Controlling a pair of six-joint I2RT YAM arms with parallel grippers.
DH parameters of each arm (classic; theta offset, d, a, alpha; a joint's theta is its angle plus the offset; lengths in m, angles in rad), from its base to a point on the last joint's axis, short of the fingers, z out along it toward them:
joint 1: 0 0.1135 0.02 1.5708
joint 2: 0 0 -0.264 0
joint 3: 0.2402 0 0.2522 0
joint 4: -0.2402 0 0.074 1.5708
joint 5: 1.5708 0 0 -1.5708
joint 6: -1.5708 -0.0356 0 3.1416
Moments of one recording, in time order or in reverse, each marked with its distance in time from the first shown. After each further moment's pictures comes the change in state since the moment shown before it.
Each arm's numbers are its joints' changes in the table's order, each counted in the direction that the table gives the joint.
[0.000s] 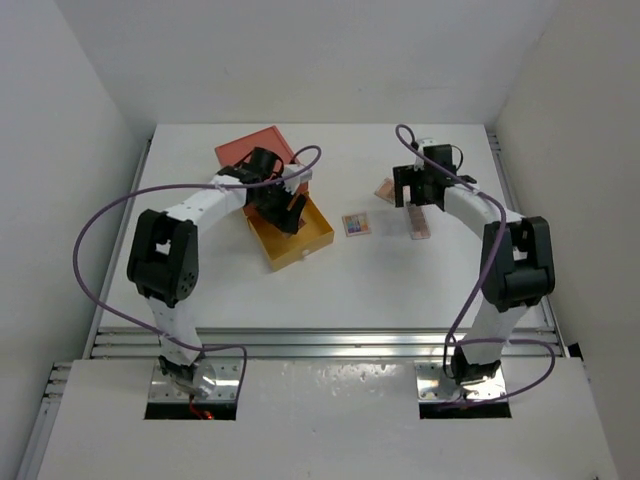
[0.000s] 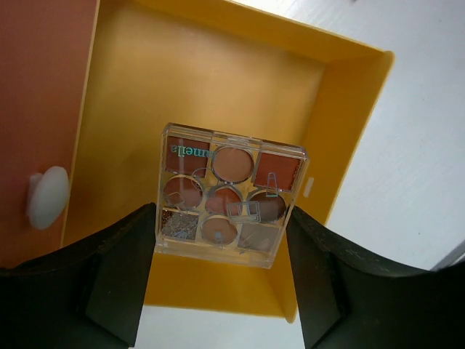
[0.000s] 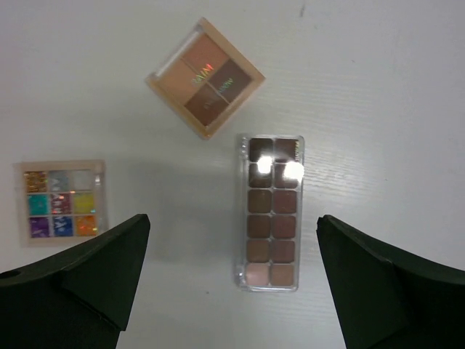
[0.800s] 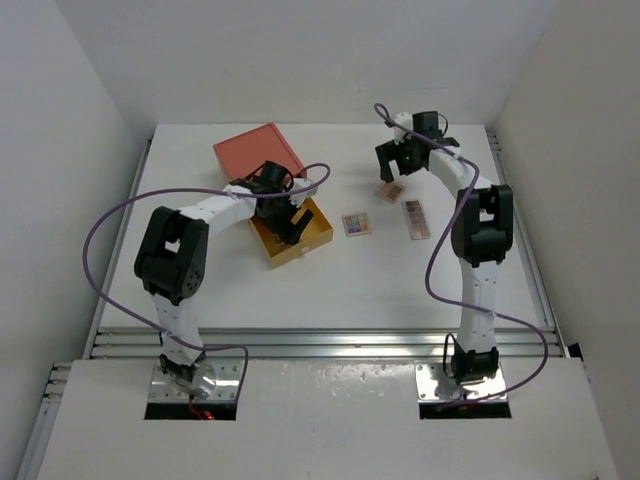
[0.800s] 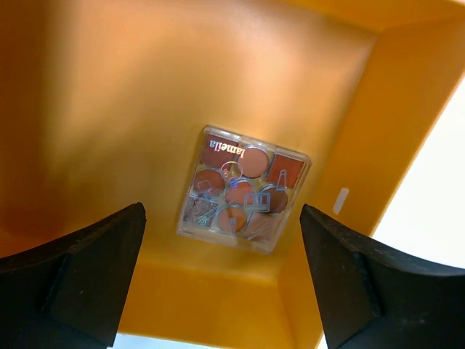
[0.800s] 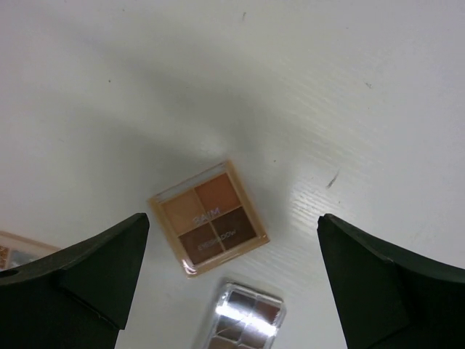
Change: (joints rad) left arm -0.054 -0.038 -0.098 0.114 -0.167 -0.015; right arm -0.049 -0.502 0.652 -0.225 -0.235 0.296
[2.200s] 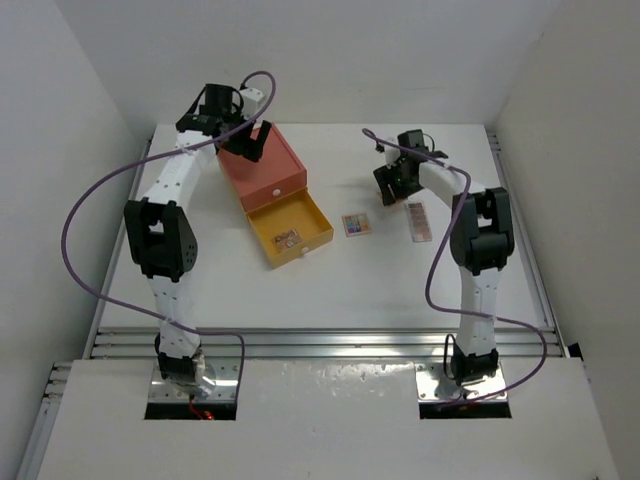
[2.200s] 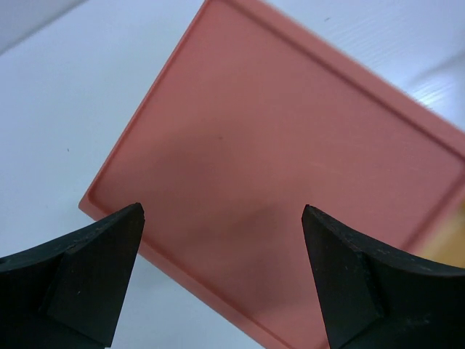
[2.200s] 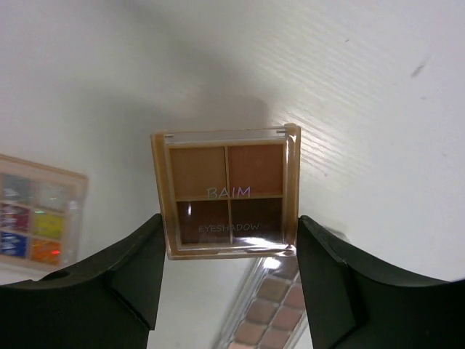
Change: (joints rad) left arm 0.254 -0.141 0.680 -0.166 -0.064 0.011; right arm 0.066 0.045 -0.160 -0.099 0.120 0.014
